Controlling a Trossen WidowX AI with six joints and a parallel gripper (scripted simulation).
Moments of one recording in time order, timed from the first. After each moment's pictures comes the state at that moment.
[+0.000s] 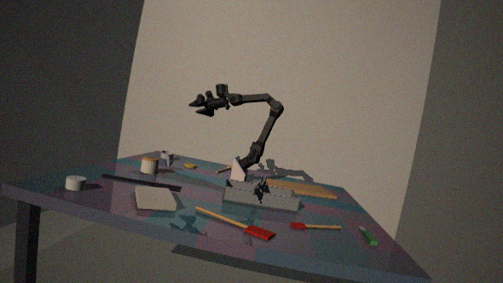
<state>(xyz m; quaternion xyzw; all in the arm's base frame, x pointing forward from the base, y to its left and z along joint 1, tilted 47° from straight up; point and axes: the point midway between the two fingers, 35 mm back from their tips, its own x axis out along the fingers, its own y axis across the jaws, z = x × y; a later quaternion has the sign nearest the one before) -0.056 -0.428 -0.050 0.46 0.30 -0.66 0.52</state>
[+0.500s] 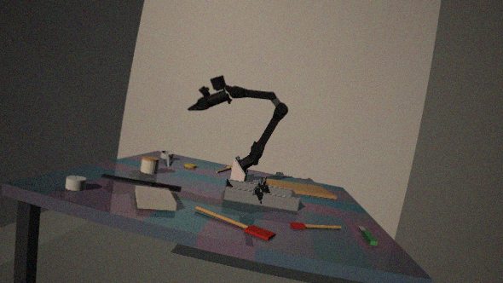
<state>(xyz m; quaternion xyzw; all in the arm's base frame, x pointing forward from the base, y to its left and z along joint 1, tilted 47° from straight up) 0.176 -0.363 -0.015 0.43 0.44 -0.39 0.68</state>
